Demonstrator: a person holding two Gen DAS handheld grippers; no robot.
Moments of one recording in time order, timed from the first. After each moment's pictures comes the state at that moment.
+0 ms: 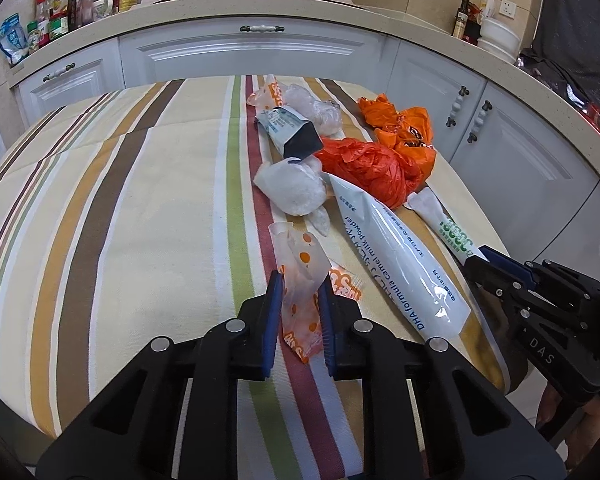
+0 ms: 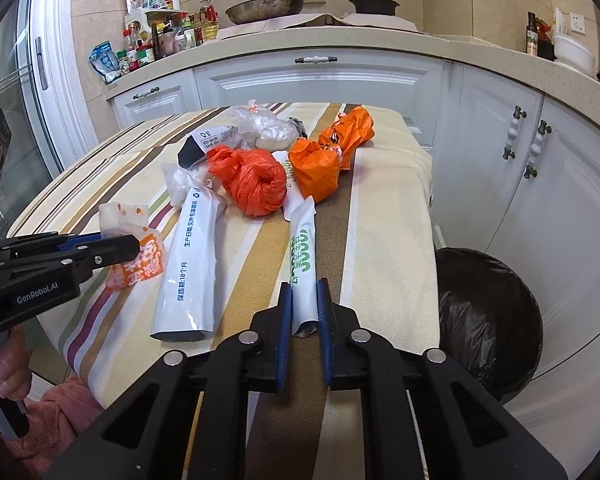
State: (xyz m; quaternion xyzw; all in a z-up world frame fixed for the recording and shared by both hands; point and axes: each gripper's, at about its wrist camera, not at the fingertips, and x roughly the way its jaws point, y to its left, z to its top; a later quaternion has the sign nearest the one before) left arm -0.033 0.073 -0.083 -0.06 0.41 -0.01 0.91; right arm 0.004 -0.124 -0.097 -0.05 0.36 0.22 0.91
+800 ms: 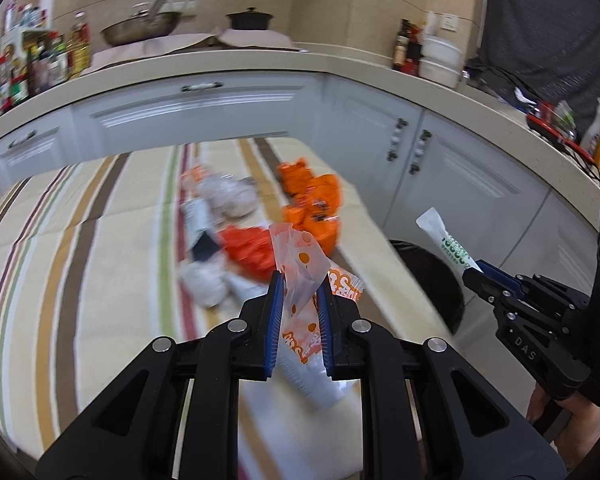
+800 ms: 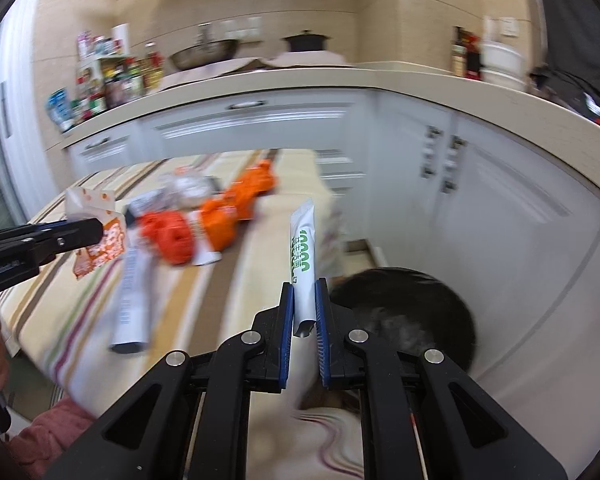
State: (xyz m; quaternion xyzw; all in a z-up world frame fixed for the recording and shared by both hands) left arm -0.016 0.008 -0.024 -0.02 0.34 -0.09 0.94; right arm -0.007 -0.196 -0.060 -0.02 0.31 0.12 0.94
